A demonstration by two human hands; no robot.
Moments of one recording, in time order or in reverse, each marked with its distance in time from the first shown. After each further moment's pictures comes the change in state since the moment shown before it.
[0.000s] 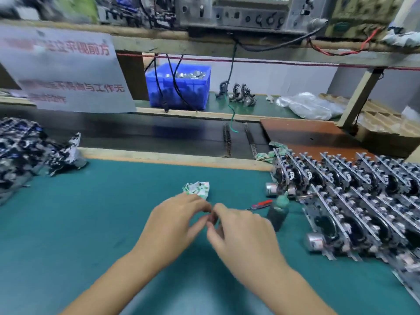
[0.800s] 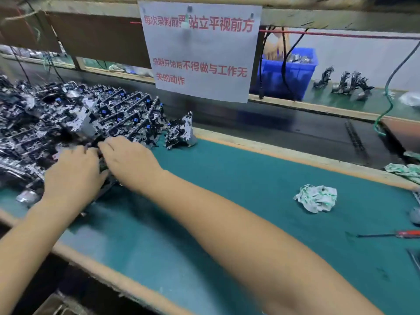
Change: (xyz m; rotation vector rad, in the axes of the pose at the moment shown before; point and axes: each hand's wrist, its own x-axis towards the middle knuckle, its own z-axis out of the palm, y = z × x) left_hand -0.134 -0.259 -0.185 0.805 0.032 -0.822; right_hand 0.178 -0.338 0.138 -0.038 0.137 -0.930
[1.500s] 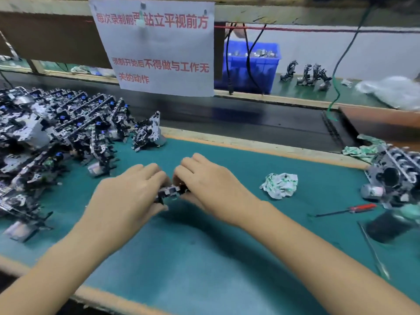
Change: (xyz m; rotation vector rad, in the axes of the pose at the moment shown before) left_hand -0.062 0.114 -0.054 -0.246 0.209 0.717; right_hand -0.174 0.069 -0.087 0.084 -0.070 0.161
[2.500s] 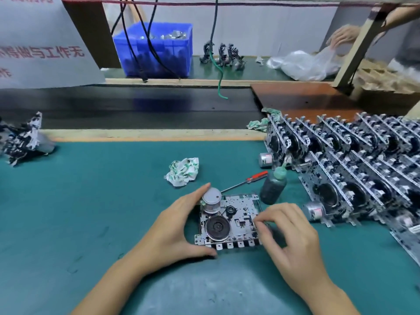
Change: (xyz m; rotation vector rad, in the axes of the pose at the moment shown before) left_hand 0.055 0.193 0.098 -1.039 -0.345 0.123; right_hand -0.288 0.047 -0.024 0.120 0.544 0.697
